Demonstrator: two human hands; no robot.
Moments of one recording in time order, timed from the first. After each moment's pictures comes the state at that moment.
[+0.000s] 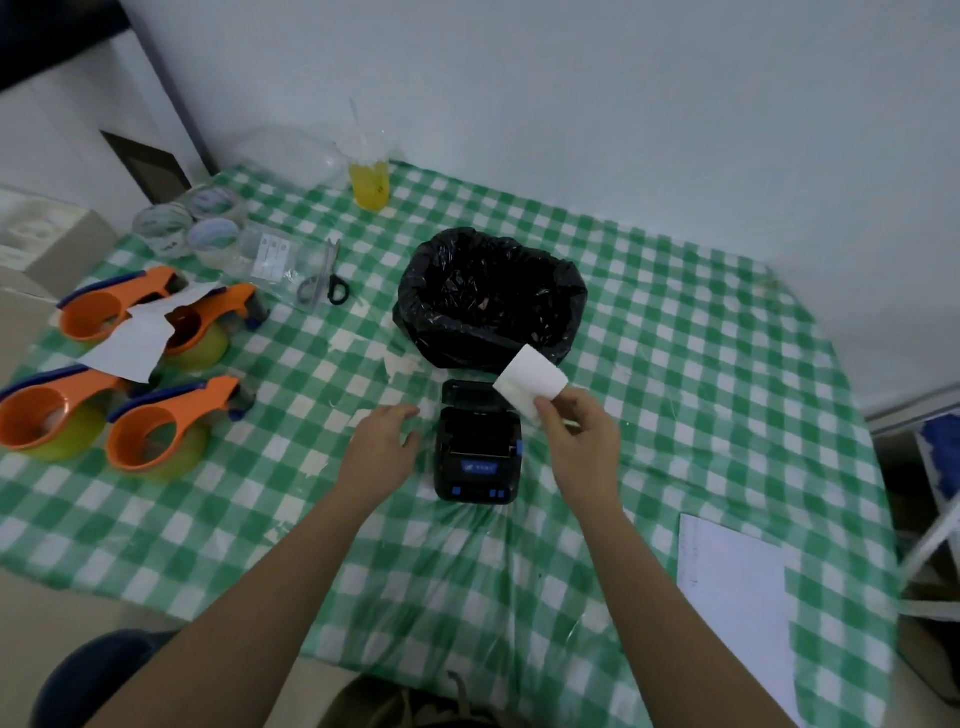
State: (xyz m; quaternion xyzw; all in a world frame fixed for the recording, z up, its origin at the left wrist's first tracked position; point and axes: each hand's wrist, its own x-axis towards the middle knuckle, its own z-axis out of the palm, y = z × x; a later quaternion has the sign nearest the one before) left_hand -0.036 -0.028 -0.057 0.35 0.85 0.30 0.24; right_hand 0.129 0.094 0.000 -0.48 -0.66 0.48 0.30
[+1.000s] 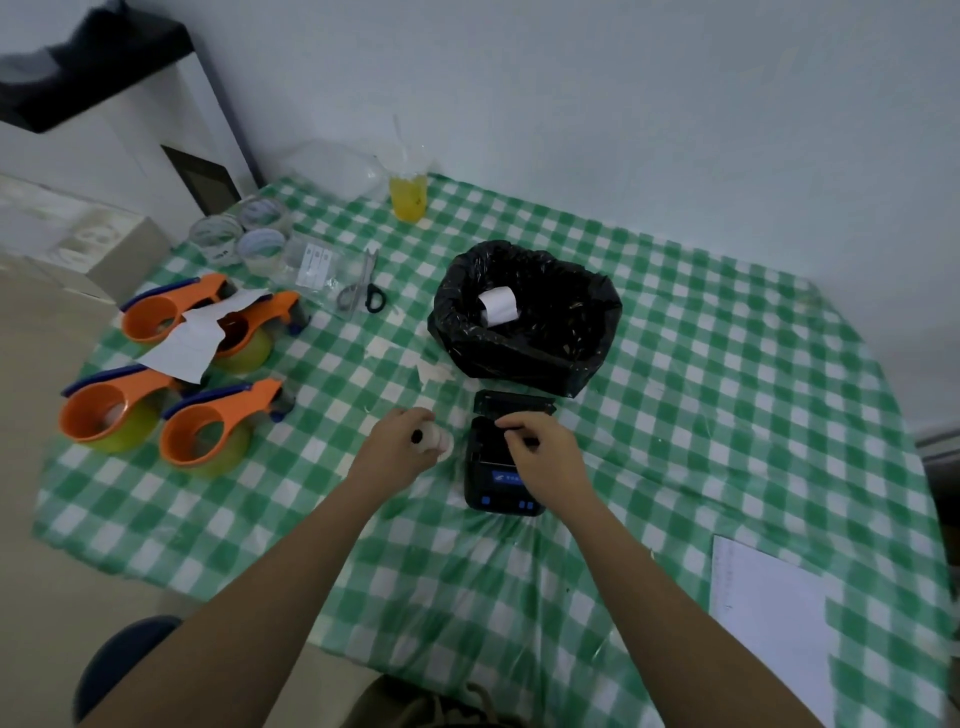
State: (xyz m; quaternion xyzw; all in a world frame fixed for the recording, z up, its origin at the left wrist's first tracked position) left_hand -0.061 -0.038 -0.052 0.34 0.85 0.27 0.28; right_hand 0.091 0.081 -0.024 -0.39 -0.79 0.46 0.10
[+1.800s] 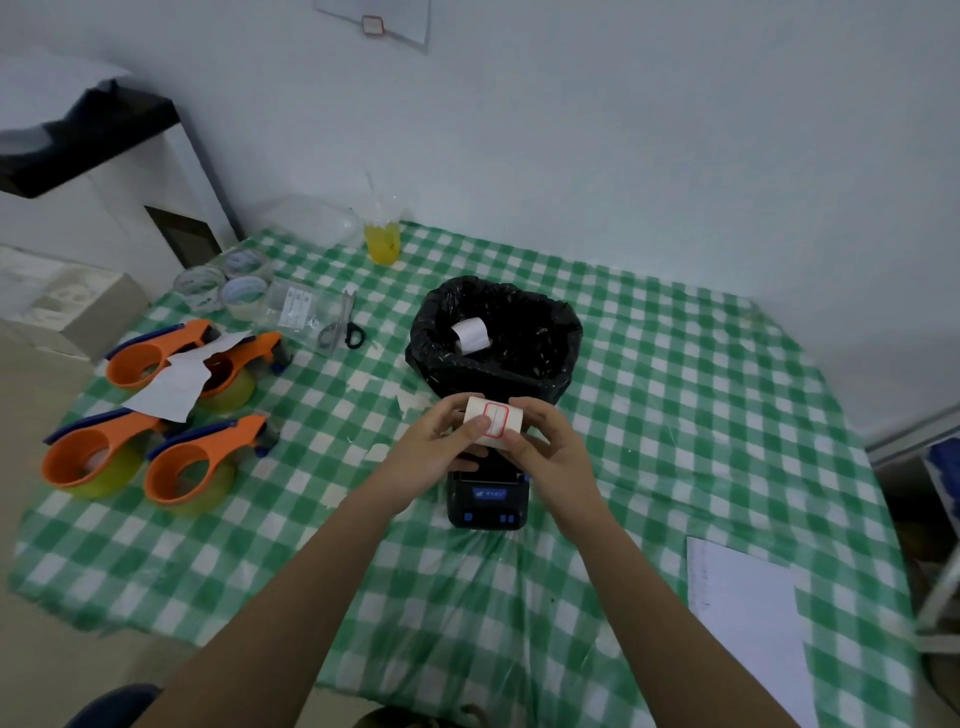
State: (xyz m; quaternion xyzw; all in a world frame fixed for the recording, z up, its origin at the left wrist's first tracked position) left_hand -0.014 -0.015 0.028 0.29 0.63 0.55 0.47; right_hand 0.124 0.066 0.029 -0.31 -0.61 0.68 0.26
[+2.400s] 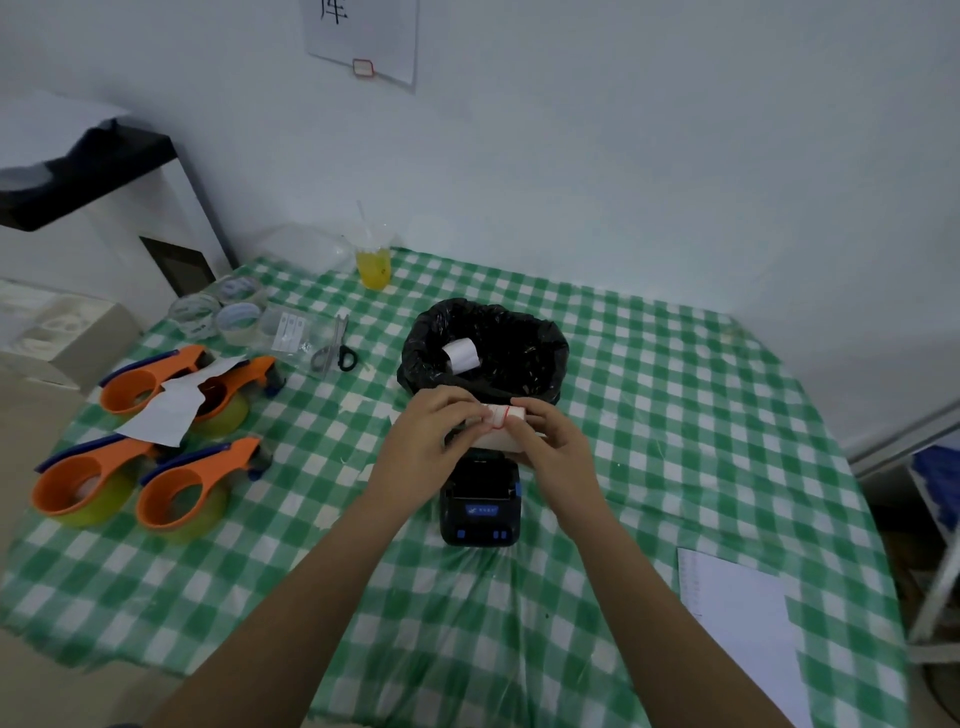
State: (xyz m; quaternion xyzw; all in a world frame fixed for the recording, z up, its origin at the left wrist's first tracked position) left_hand -0.014 -0.009 0.043 0.58 0.71 0.41 0.03; right_hand 0.122 0.073 0.052 -0.37 -0.61 0.64 0.29
